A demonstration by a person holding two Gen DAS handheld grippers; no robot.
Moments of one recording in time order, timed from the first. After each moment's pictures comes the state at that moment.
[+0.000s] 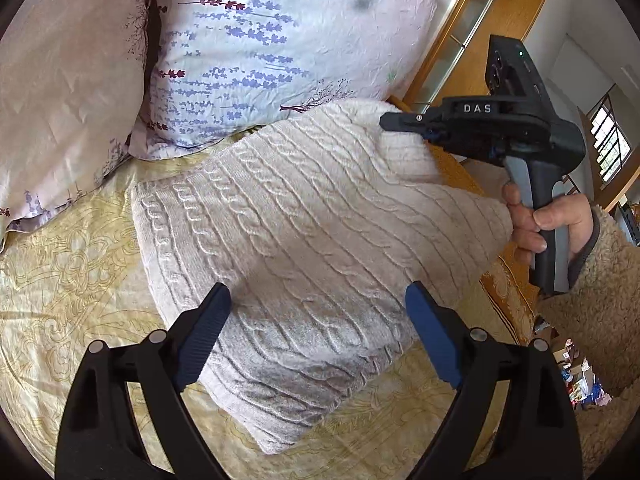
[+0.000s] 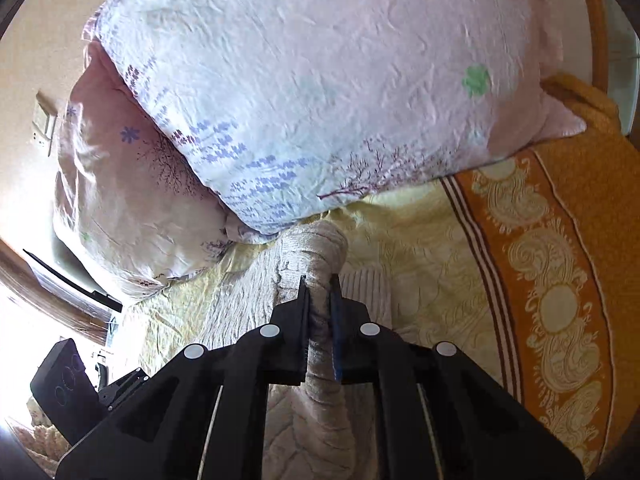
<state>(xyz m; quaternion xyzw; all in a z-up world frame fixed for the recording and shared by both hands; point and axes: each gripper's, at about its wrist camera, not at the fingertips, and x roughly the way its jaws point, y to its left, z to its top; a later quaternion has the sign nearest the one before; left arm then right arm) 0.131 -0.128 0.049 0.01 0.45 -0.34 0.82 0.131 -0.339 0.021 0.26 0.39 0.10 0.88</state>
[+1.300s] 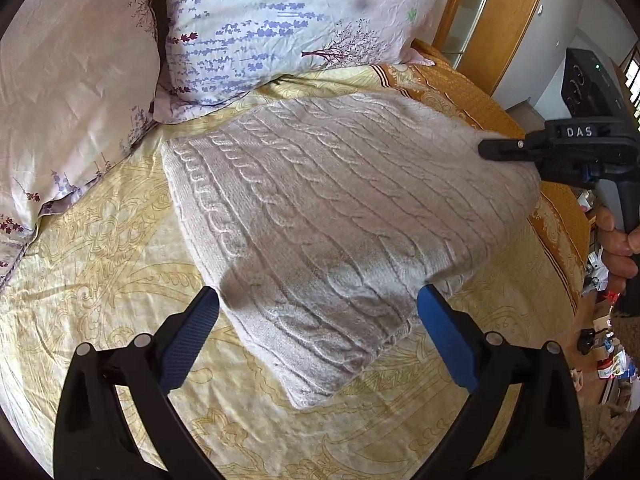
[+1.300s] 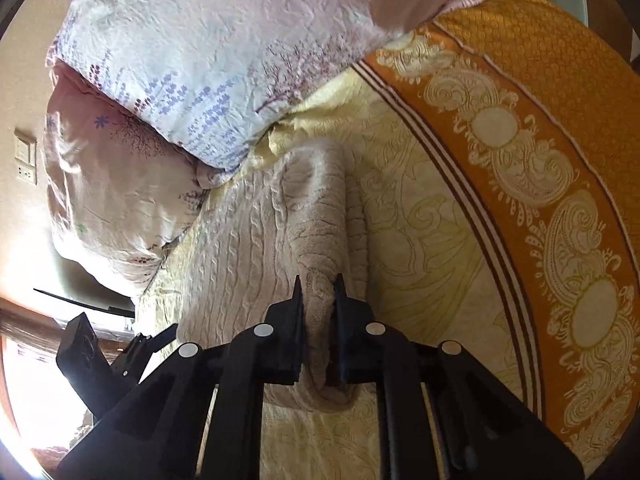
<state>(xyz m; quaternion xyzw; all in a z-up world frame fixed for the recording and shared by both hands) 0.108 -0.143 0.027 0.11 0.50 -0.27 0.82 0.049 -0.349 -0.016 0.36 0.45 0.05 0.82</state>
